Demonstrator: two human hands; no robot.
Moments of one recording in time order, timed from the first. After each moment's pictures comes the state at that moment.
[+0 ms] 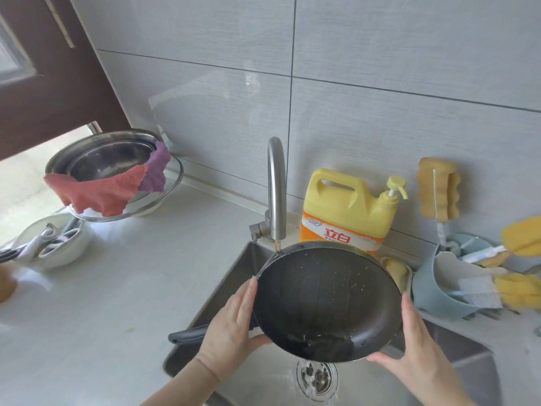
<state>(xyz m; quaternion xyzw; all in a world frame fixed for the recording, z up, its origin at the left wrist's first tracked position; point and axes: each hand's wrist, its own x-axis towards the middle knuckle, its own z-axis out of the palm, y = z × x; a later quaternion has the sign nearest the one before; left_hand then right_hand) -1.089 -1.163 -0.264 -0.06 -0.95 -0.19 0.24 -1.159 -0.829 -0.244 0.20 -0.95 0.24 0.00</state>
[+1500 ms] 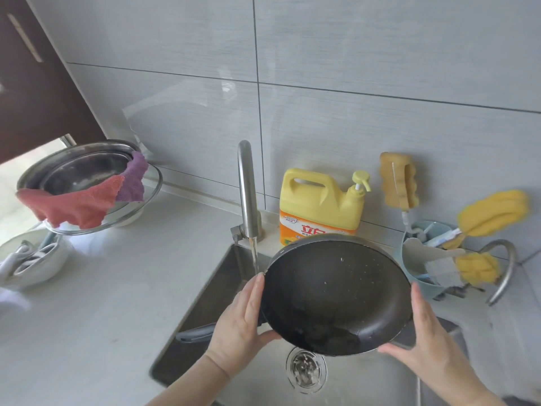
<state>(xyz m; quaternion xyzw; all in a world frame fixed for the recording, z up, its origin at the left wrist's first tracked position) -1.101 -1.120 -0.243 -0.08 -0.95 -0.20 0.22 -1.149 -0.783 -0.222 0.16 -0.95 0.26 0.06</state>
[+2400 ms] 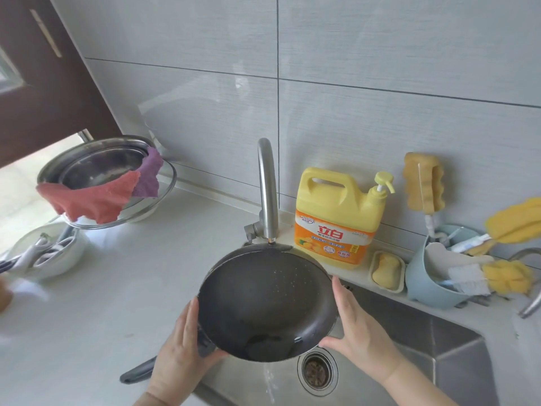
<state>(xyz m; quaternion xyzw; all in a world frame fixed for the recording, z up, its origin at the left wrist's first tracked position) -1.035 -1.225 -0.287 0.07 -0.95 -0.22 0.20 -1.162 -0.900 -0.235 0.35 -0.90 0.25 0.01</state>
